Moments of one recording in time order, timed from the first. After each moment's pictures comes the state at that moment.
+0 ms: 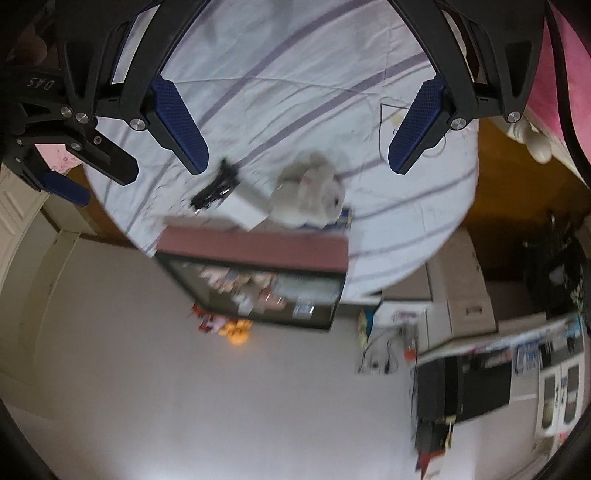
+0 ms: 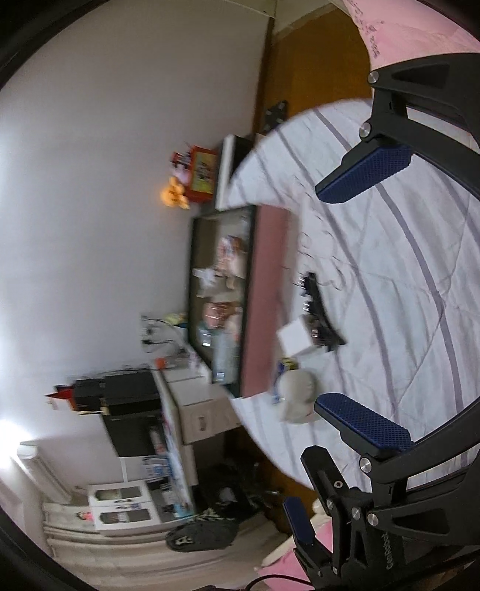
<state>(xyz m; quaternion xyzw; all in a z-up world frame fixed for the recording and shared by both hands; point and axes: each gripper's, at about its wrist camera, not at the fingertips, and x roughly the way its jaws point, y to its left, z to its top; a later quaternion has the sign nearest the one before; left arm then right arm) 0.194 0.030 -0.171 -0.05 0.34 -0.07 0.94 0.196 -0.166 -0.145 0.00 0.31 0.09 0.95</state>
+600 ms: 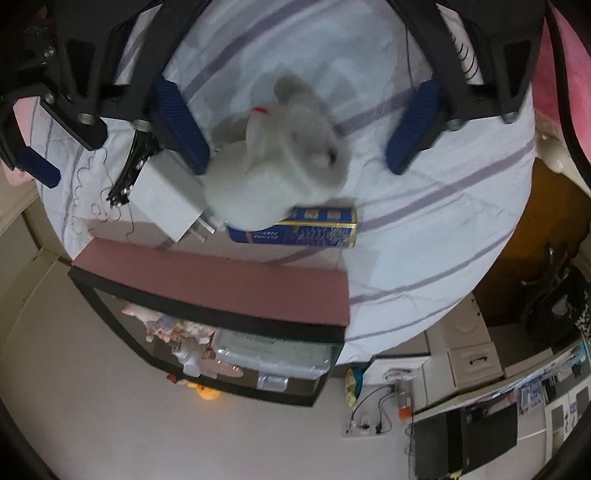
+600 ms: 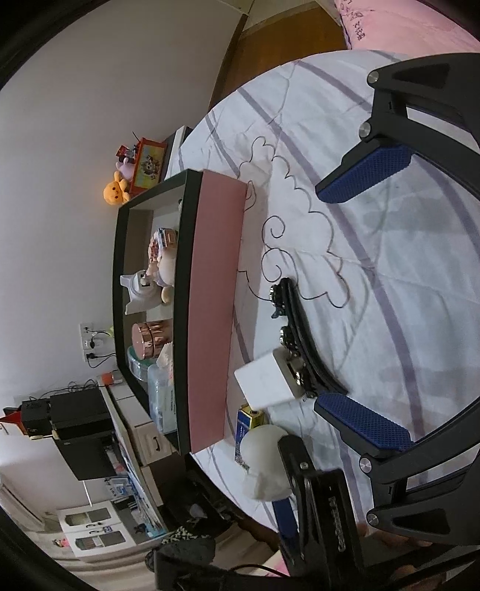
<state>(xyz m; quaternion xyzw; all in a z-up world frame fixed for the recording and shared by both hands) 0.299 0.022 -0.228 -0.05 0.44 -0.05 0.90 0.271 -0.168 -0.202 0.00 0.40 0.08 0.91</state>
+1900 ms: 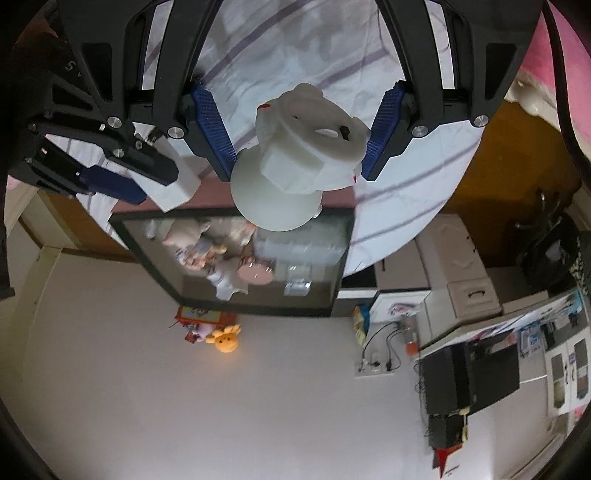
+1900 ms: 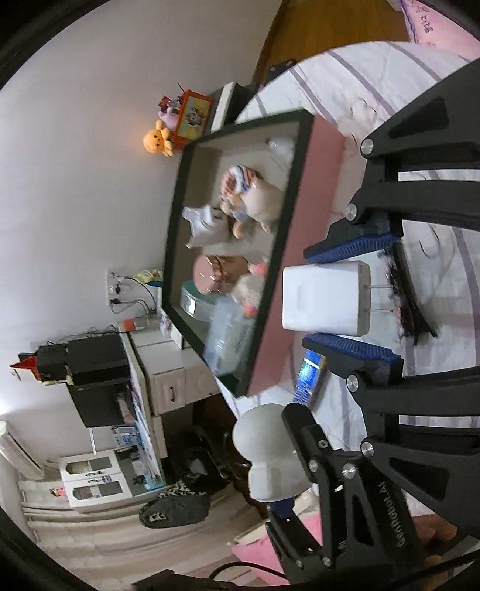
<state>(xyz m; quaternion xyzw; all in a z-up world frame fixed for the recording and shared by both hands) 0.293 0.010 -0.150 0.00 0.34 -0.06 0.94 0.300 -0.143 -0.154 -0.02 0.35 0.18 0.92</state>
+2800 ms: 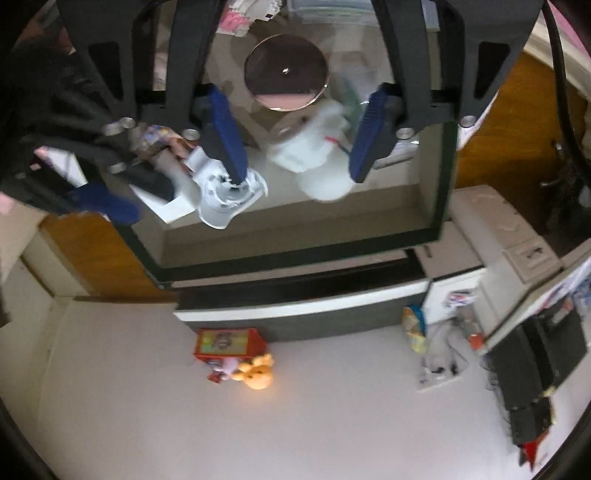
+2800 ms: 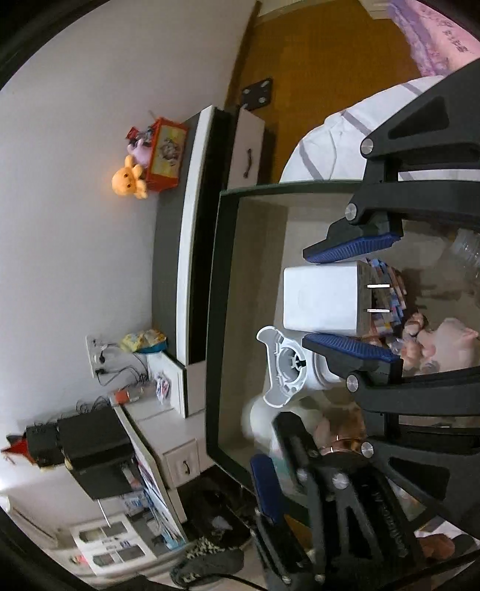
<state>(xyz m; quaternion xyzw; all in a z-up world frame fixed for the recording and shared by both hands) 0.516 -0.073 -0.164 0.06 0.41 -0.11 0.90 0.498 -0.209 -0.166 0.02 0.40 0.10 0.91</state>
